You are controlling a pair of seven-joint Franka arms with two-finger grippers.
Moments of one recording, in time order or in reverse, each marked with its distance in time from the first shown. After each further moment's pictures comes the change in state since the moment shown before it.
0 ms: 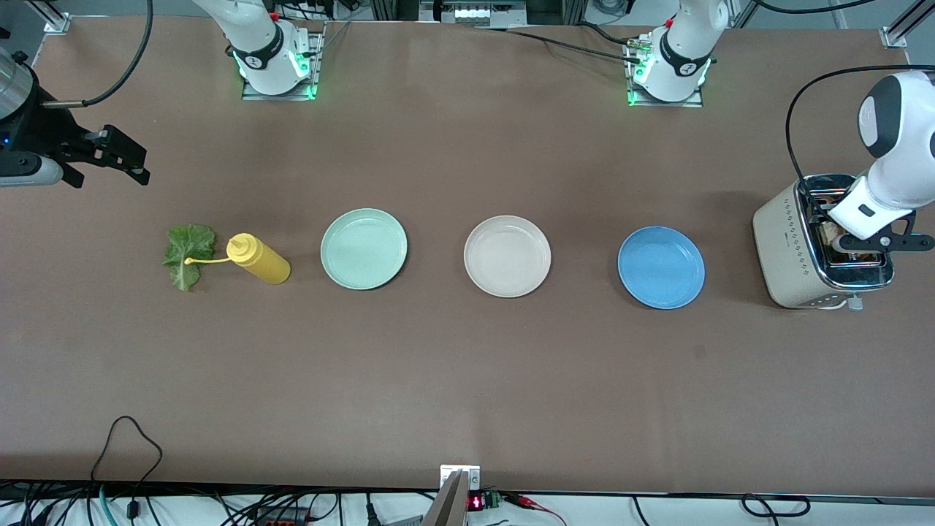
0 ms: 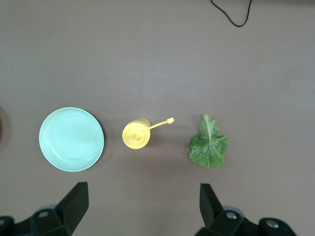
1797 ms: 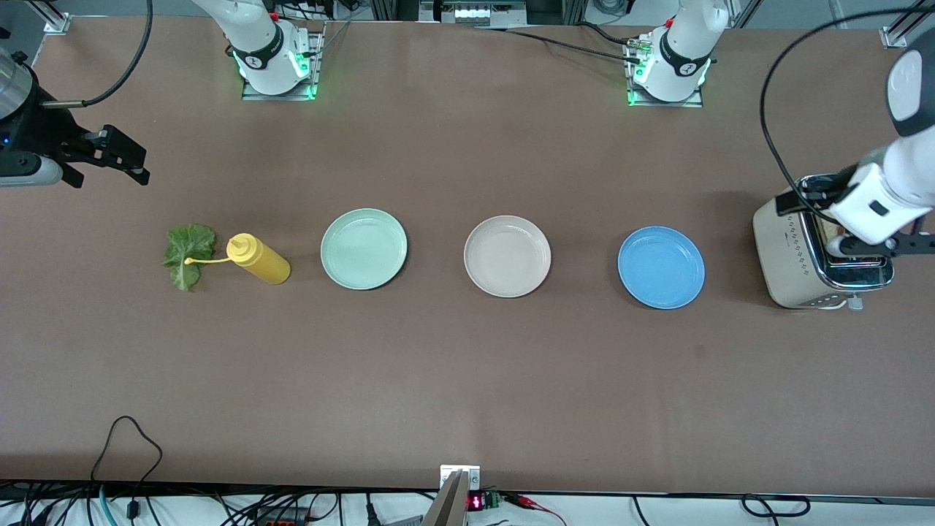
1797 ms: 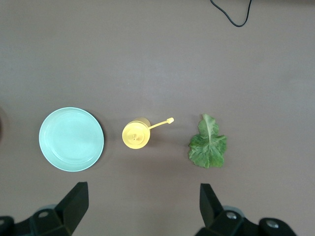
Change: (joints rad) left arm -0.199 0.107 0.003 0.502 -0.187 -0.549 -0.116; right arm 0.000 0.000 -0.001 0.000 0.000 0.000 0.000
